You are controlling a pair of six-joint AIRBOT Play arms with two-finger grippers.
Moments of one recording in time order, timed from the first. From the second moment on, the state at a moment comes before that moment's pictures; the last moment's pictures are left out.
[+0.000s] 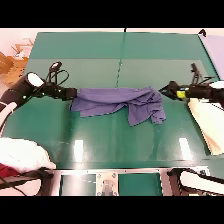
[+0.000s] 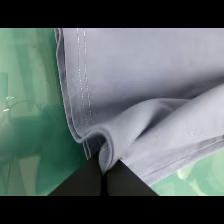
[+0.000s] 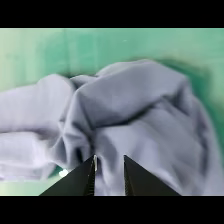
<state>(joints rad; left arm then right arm) -0.09 -1.39 1.05 1.00 -0.86 -1.28 -0.31 -1.30 0.97 -0.72 1.04 1.21</state>
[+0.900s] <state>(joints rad) -0.09 -1.40 1.05 1.00 -0.86 -1.26 0.01 -1.13 0.44 -0.69 0.63 1.41</state>
